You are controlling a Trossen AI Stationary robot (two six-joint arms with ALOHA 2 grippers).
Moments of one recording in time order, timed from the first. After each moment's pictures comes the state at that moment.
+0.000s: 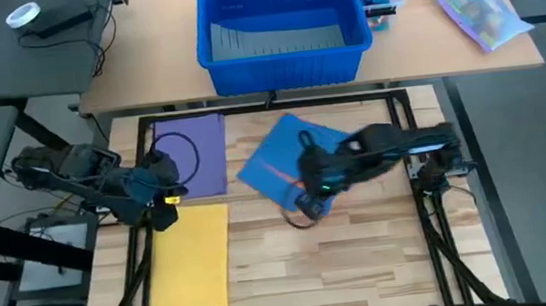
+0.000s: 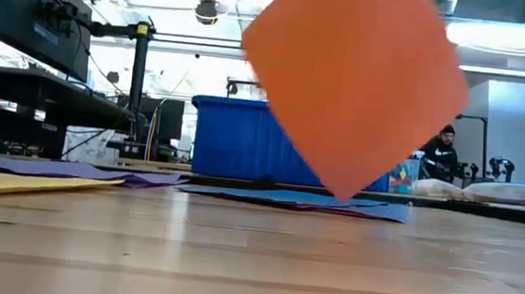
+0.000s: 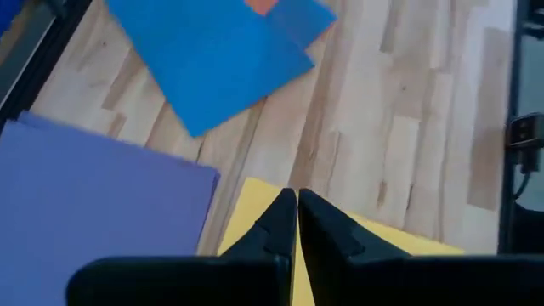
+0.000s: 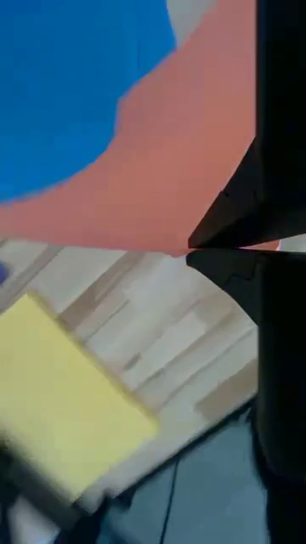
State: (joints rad) left arm -0.37 1.05 1.47 -1.33 -0.32 -0.53; right arm 0.27 1.85 2.34 -1.57 0.25 1.03
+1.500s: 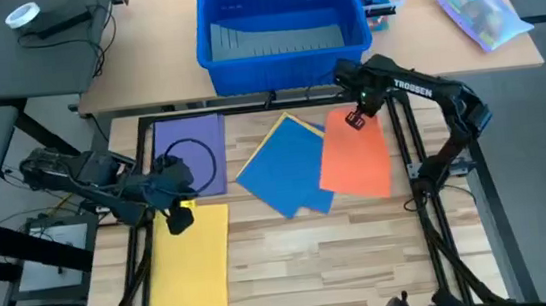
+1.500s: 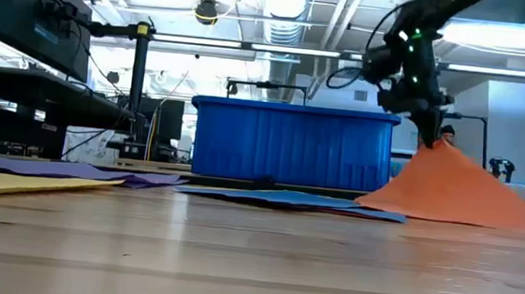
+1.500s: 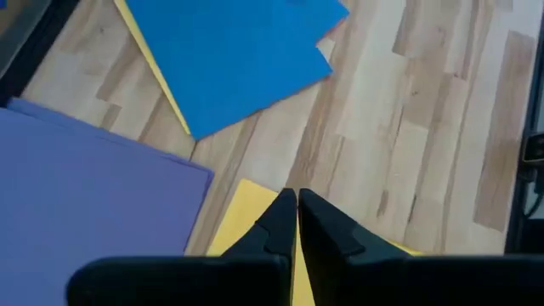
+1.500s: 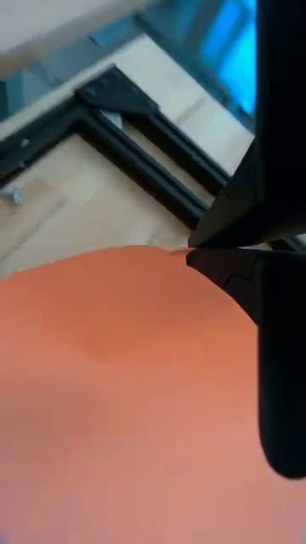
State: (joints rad) left arm -0.37 1.13 1.47 -1.33 -0.36 -0.63; right arm -0.81 1.62 1.32 -1.27 0.34 -0.01
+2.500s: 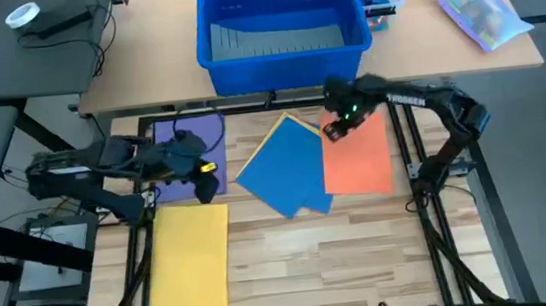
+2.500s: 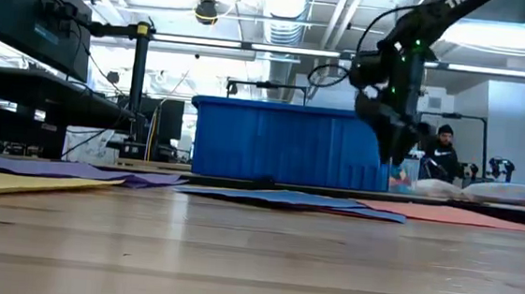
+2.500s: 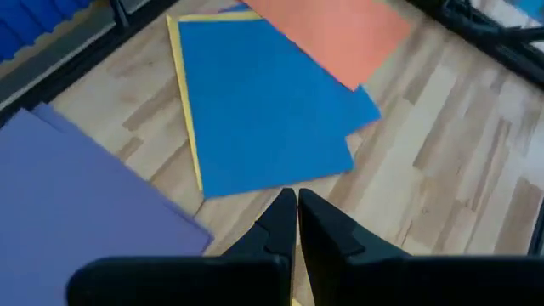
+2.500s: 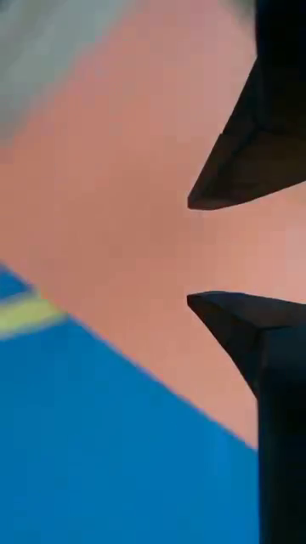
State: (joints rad) left arm -0.10 1.20 1.47 -1.13 -0.33 -0.67; right arm -0.68 1.62 1.11 -0.92 0.00 0.31
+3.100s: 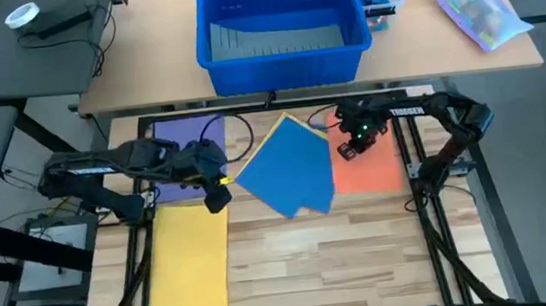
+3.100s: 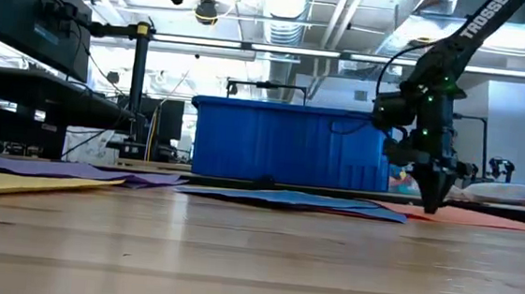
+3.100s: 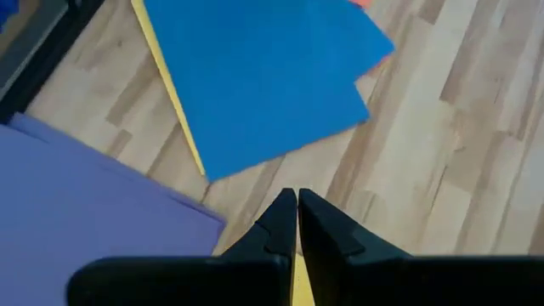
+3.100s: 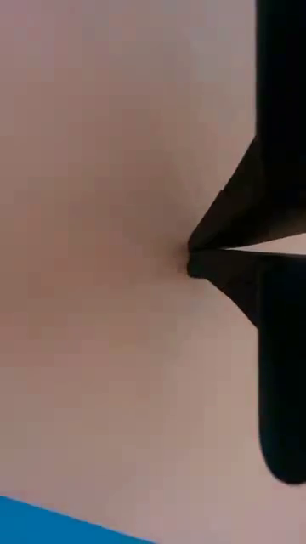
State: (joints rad) left arm -0.07 1.31 1.47 -1.14 -0.26 -0.44; right arm -0.78 1.62 0.80 -0.76 0.00 0.22
